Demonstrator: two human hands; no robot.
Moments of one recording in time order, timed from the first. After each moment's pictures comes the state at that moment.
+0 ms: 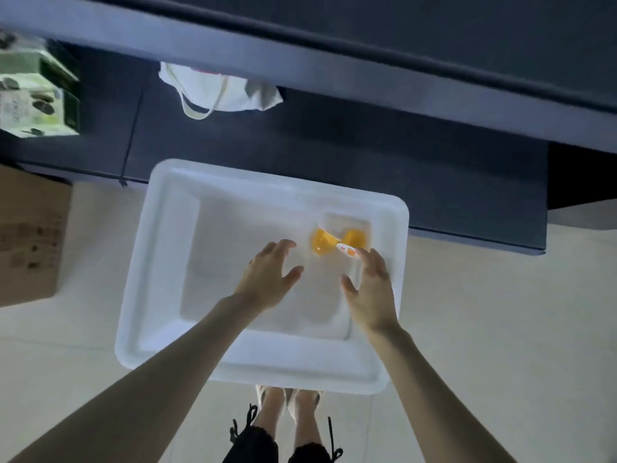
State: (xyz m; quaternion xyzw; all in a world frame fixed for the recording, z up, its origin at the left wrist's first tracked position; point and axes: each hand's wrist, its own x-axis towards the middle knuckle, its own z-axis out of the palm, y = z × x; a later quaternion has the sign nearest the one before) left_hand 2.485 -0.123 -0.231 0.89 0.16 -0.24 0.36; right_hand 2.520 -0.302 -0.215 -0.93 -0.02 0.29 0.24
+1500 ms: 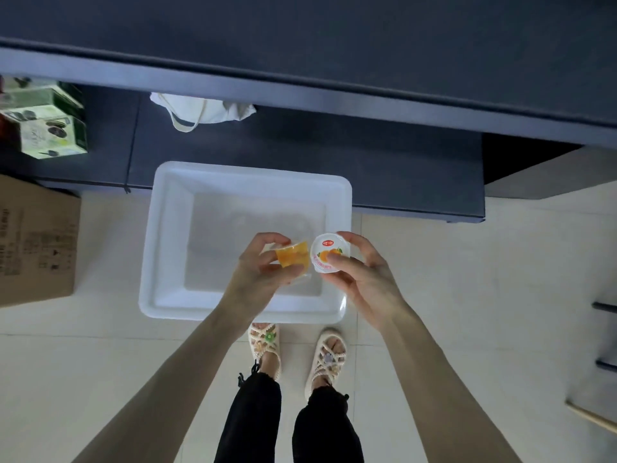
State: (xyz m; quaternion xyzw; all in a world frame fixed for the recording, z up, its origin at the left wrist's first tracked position) left_hand 2.428 -0.181 -0.054 0.60 0.30 -0.15 0.73; right_hand 2.480 -0.349 -0.056 -0.53 0.28 0.35 0.72
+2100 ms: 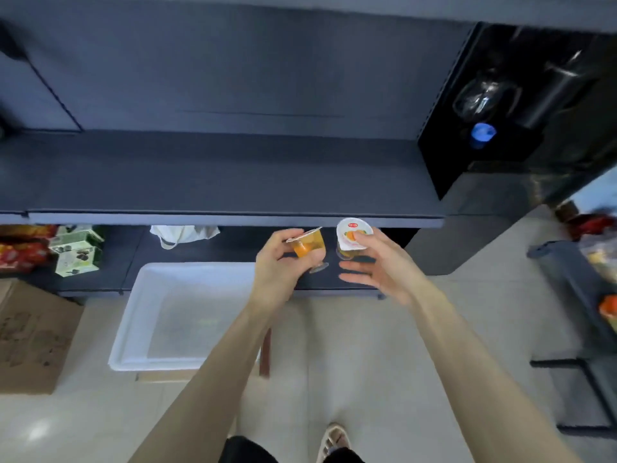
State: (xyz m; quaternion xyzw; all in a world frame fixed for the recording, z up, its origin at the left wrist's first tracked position) left_hand 2.443 -0.435 0.218 0.66 0.19 0.04 0.73; right_hand 2.508 -0.604 0.221 -0.60 0.10 0.31 0.73
